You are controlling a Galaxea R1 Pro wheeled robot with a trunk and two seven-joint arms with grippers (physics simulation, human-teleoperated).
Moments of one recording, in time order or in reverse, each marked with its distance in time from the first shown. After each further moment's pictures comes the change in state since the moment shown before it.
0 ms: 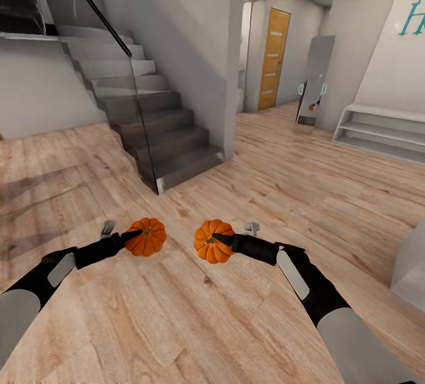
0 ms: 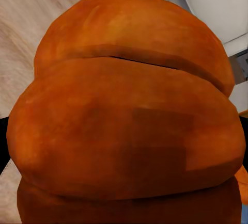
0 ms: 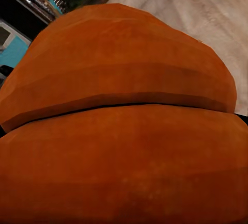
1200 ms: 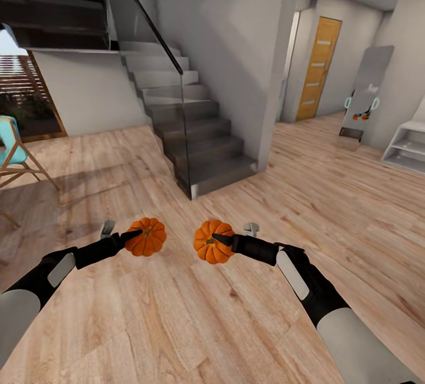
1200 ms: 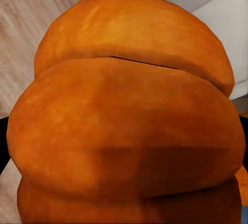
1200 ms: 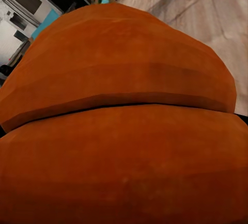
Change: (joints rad) left arm 0.000 0.000 0.000 0.000 0.000 0.000 0.000; right arm 0.001 0.001 0.001 0.003 -0.002 0.000 0.000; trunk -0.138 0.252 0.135
